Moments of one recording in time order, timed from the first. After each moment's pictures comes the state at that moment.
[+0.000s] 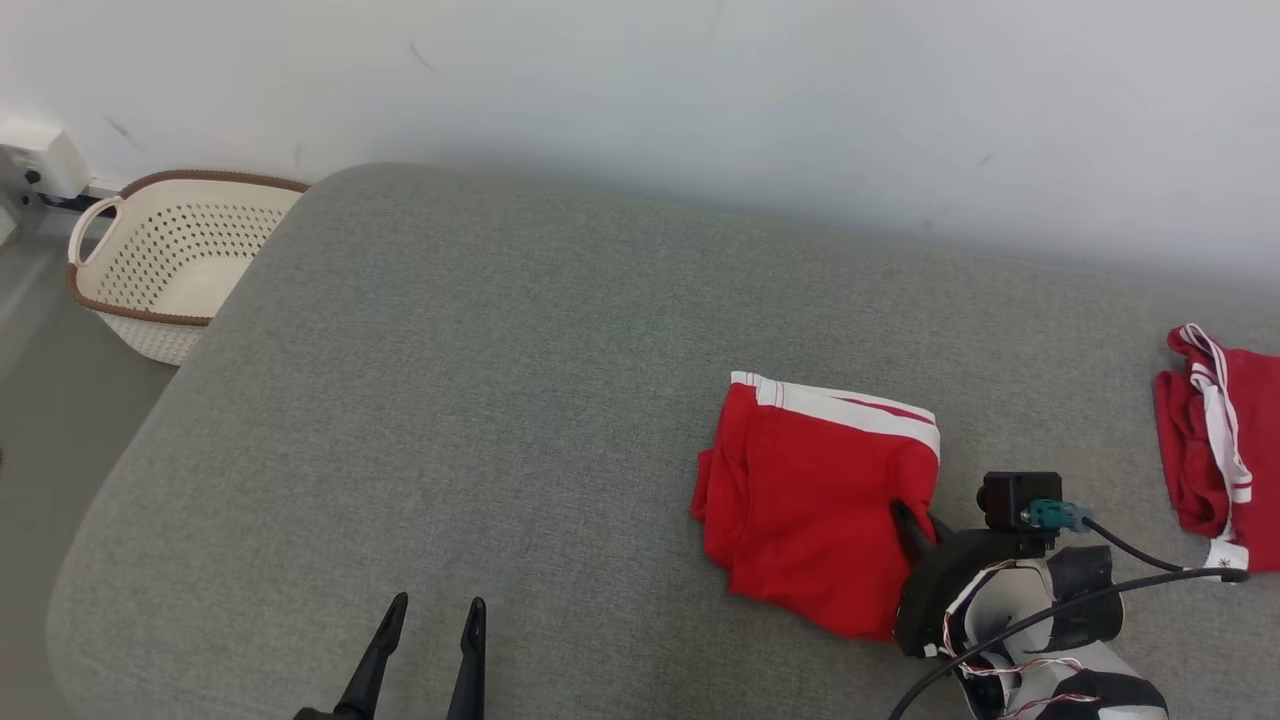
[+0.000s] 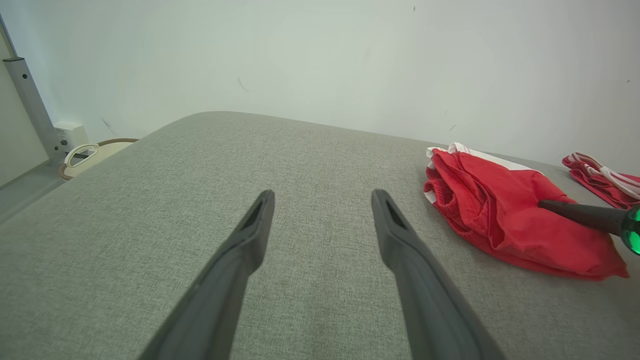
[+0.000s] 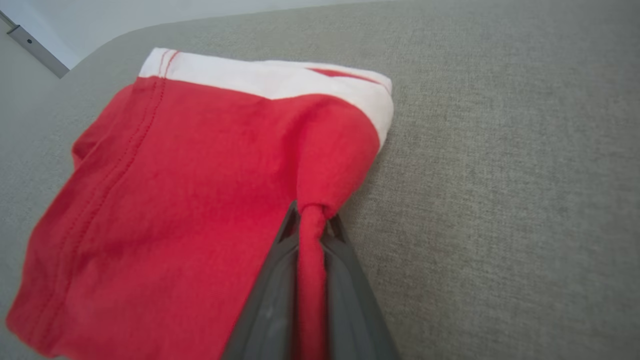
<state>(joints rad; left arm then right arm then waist) -0.03 0.05 -0.21 0.05 -0.16 0.06 -0.26 -0.59 -0.19 0.51 0.96 0.52 0.13 -0.11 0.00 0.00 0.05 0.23</state>
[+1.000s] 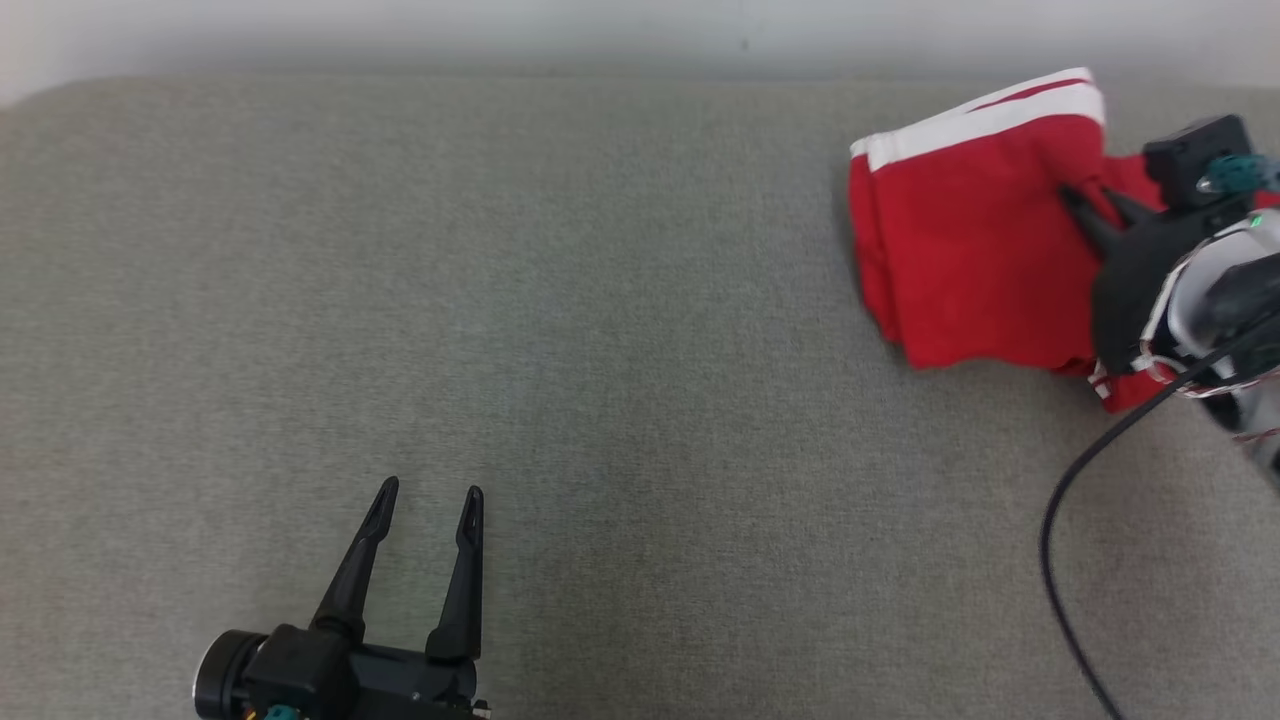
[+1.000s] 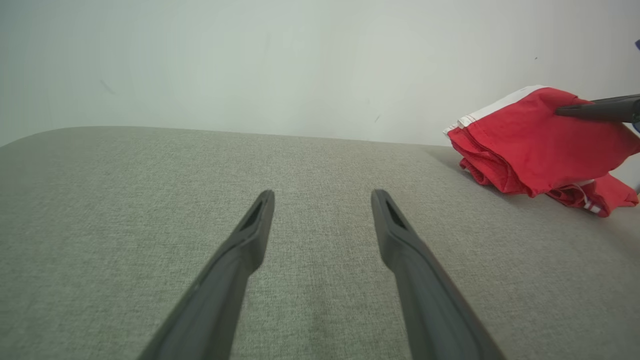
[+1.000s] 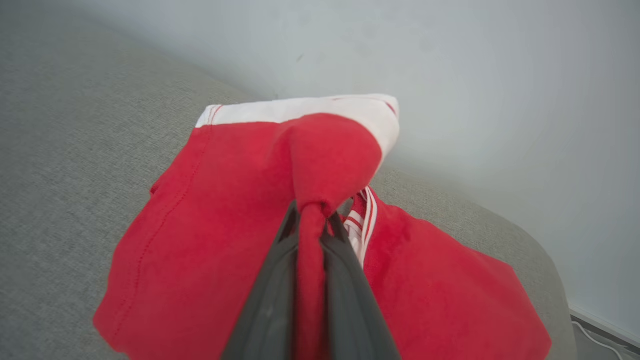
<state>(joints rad) -0.14 0.05 -0.20 -0.05 -0.13 0.05 -0.26 -1.08 -0.64 1.09 0.75 0.72 0.13 0.03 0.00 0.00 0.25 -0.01</state>
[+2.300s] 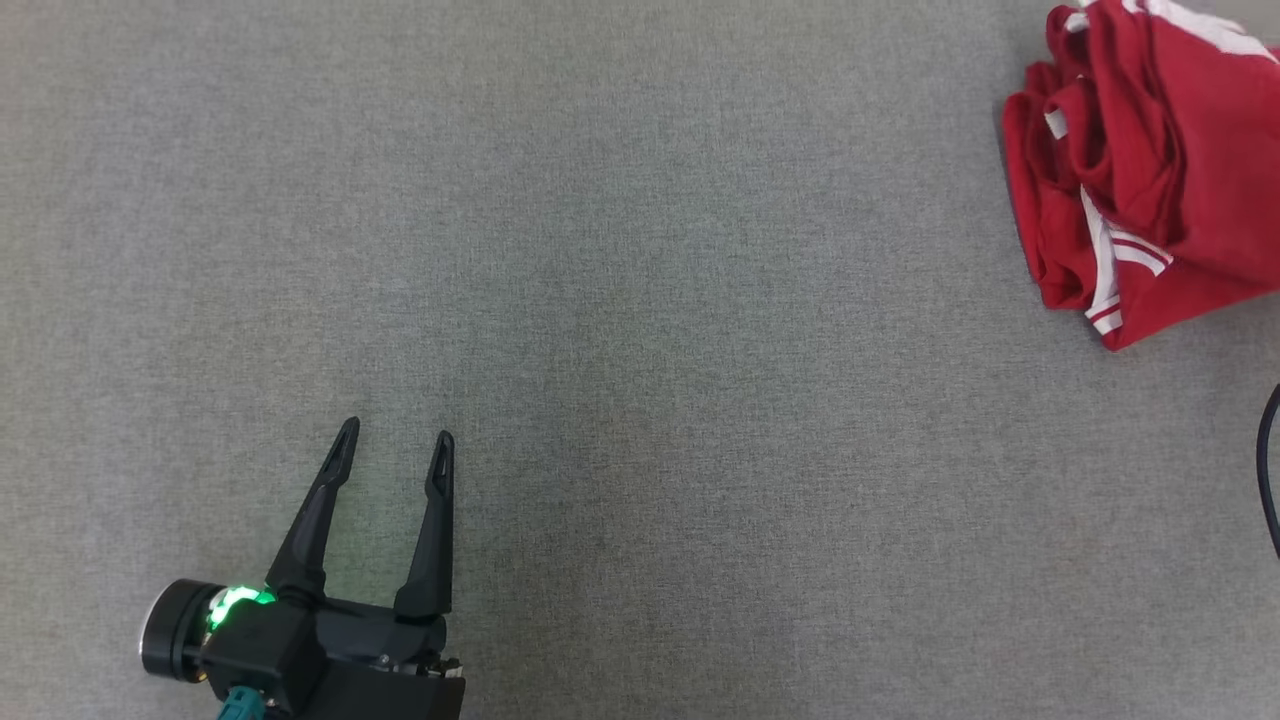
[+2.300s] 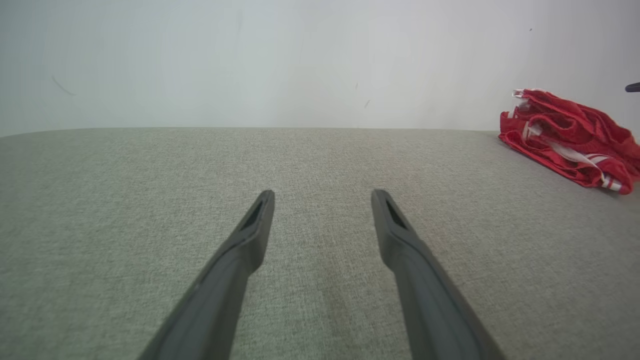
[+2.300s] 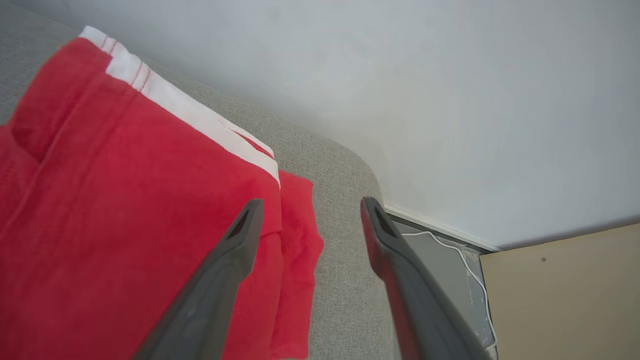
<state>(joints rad) -0.18 0.10 -0.19 -0.16 -0.09 0.07 -0.26 -1.31 -0.91 1.28 0.87 0.84 0.13 0.02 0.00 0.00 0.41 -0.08</state>
